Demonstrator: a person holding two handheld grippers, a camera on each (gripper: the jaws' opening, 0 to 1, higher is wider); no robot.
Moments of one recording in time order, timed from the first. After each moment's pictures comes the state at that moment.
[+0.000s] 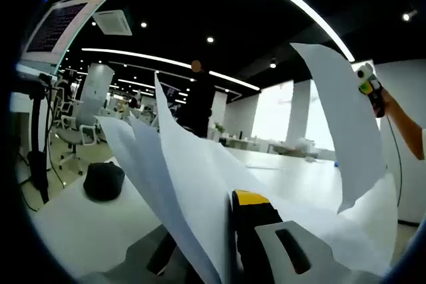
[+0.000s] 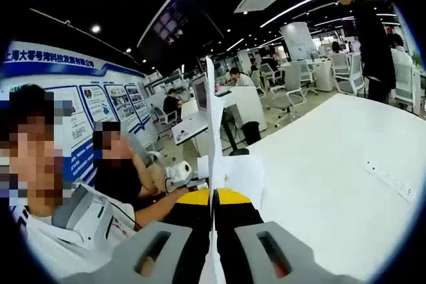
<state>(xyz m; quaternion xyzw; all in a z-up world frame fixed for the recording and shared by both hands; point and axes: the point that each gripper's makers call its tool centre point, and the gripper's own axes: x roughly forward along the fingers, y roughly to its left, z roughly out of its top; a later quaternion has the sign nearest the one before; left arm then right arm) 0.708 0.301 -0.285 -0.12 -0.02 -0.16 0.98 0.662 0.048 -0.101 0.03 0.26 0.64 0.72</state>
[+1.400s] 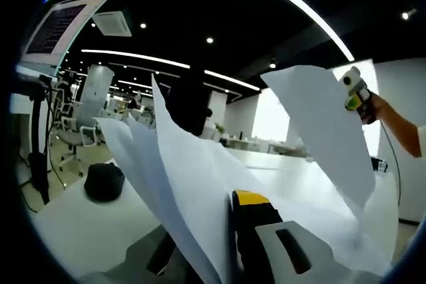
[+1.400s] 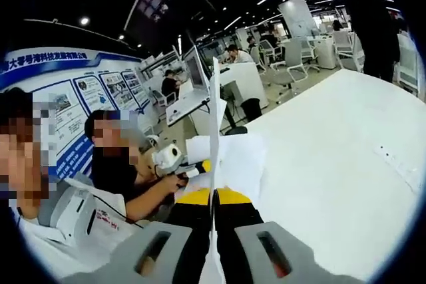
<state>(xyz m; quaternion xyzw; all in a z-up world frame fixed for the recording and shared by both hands) 0.705 0.299 -0.282 -0.11 -0.02 -0.16 0.98 0.693 0.079 -0.152 0.00 0.33 0.64 0.70</state>
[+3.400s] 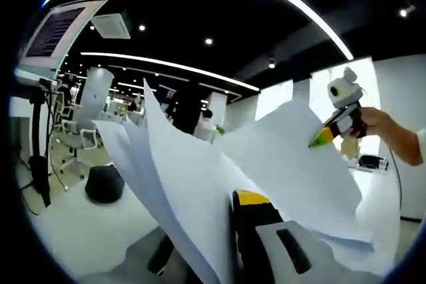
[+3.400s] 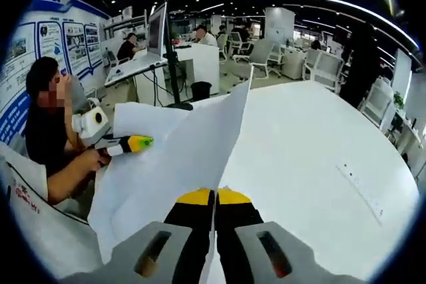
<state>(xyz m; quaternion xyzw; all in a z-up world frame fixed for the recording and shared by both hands) 0.699 0.293 -0.280 -0.11 -0.02 -0.16 0.98 0.750 0.119 -0.236 -0.17 0.29 0.51 0.79</state>
